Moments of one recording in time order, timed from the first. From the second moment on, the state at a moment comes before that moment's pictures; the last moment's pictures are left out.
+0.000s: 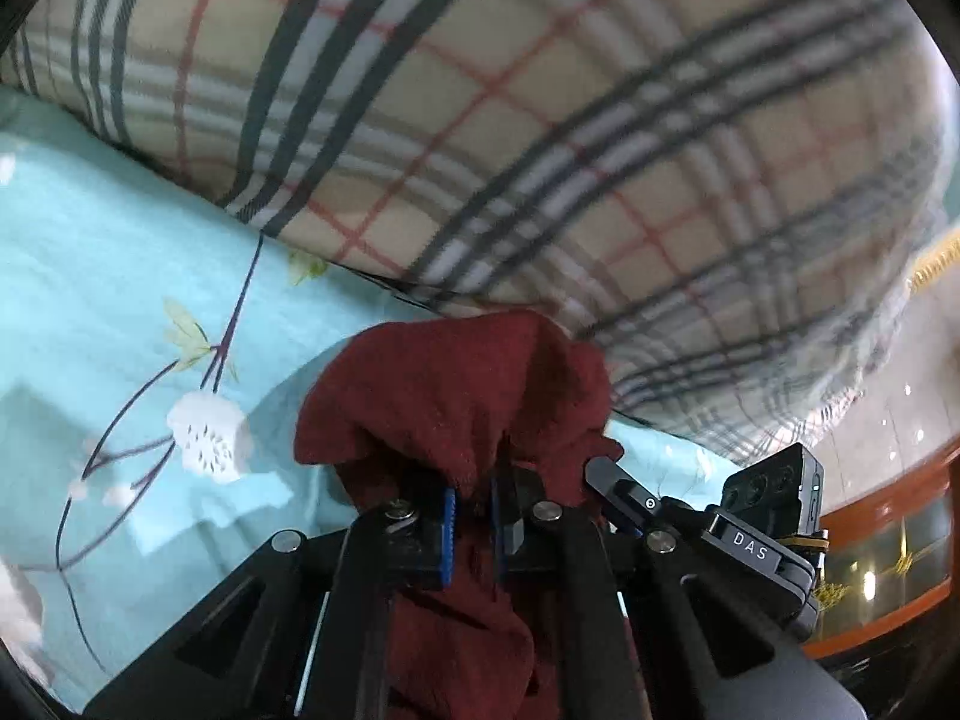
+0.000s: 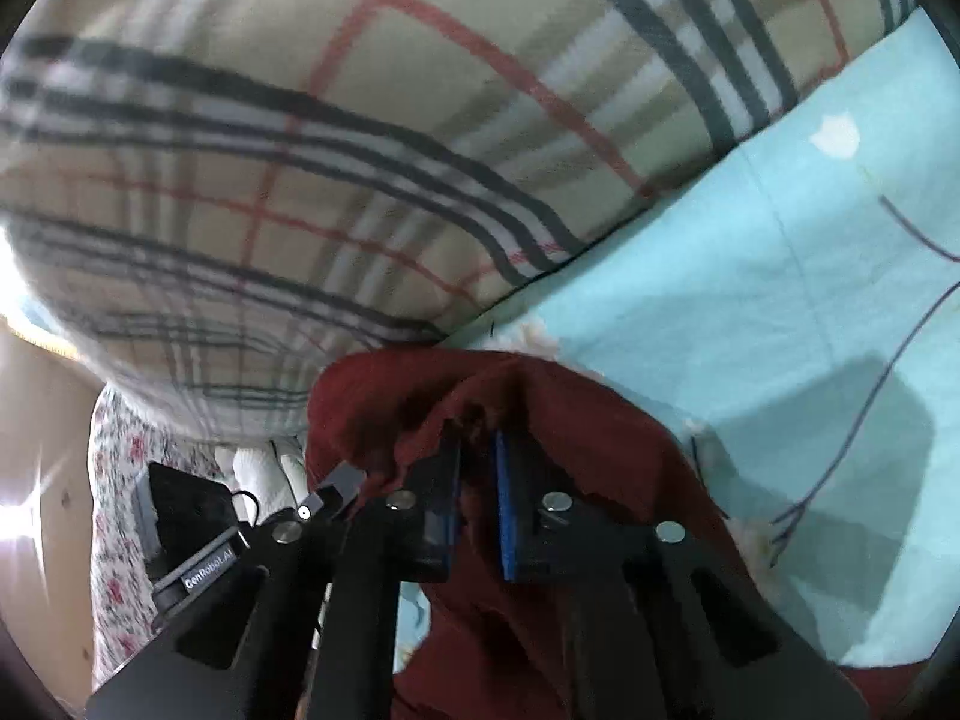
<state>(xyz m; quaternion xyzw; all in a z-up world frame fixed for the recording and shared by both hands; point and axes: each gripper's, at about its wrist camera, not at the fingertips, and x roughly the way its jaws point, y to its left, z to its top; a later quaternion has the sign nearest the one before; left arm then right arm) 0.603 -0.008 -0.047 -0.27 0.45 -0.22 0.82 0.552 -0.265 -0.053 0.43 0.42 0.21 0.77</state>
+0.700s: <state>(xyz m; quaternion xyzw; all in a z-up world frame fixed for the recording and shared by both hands) 0.286 -0.057 -0.105 -0.21 0.45 -0.35 0.80 0.264 -0.320 -0.084 0.39 0.39 0.25 0.79</state>
